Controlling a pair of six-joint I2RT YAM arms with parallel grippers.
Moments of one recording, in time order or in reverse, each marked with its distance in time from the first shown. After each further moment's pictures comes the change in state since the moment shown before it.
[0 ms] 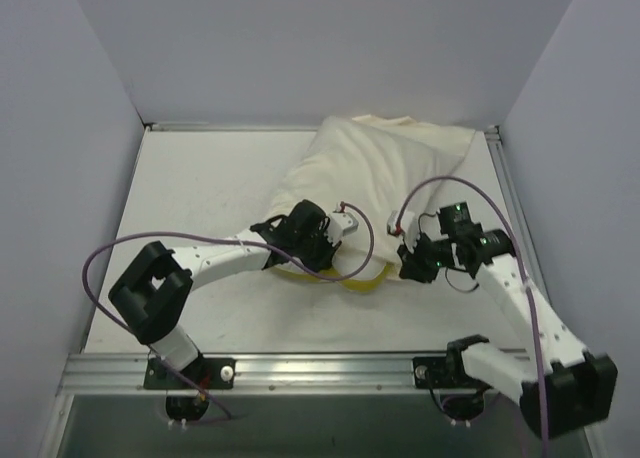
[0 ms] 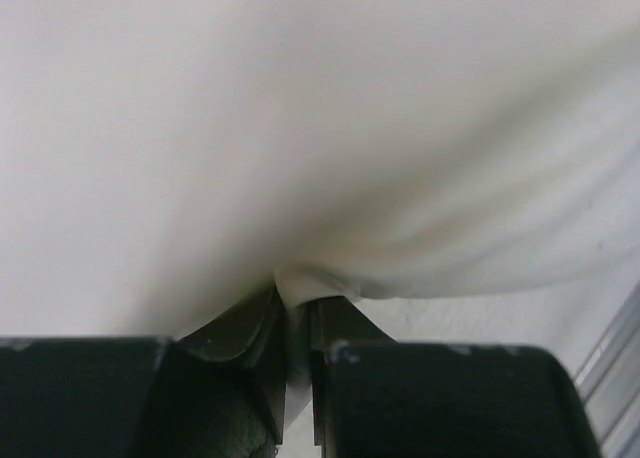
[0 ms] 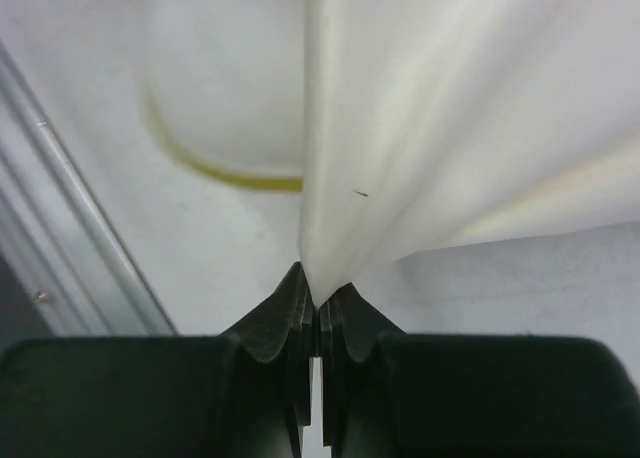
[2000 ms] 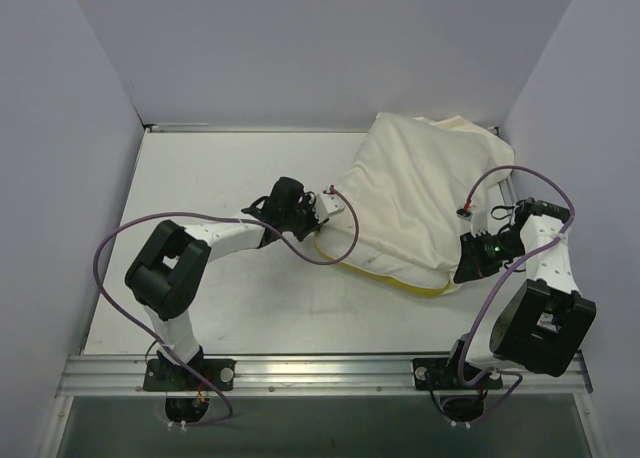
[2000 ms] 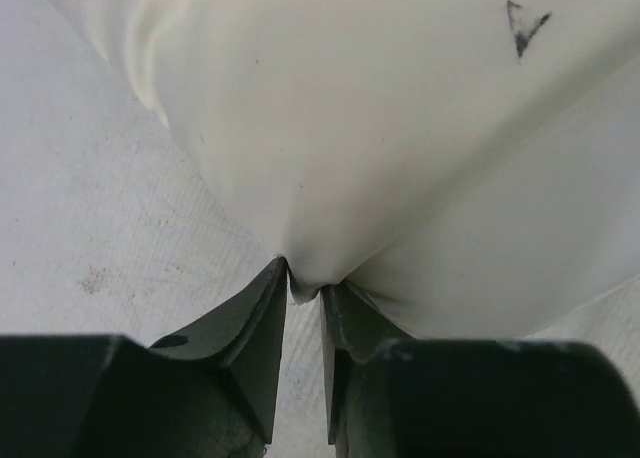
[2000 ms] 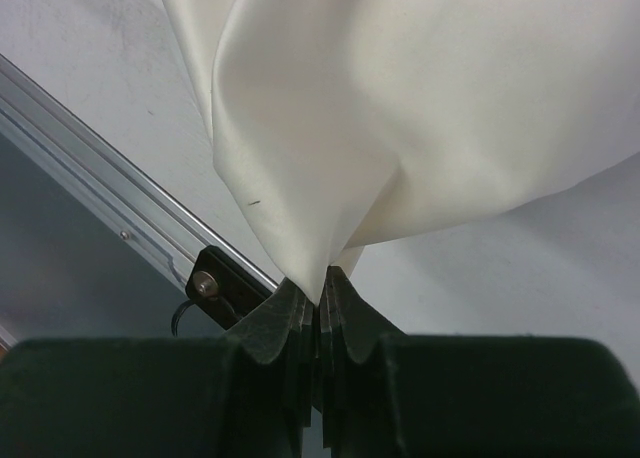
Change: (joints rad) left arm 0.212 0.182 0.059 0.313 0.015 0.417; right arm -0.684 0.230 0.200 -0.497 -0.066 -0.252
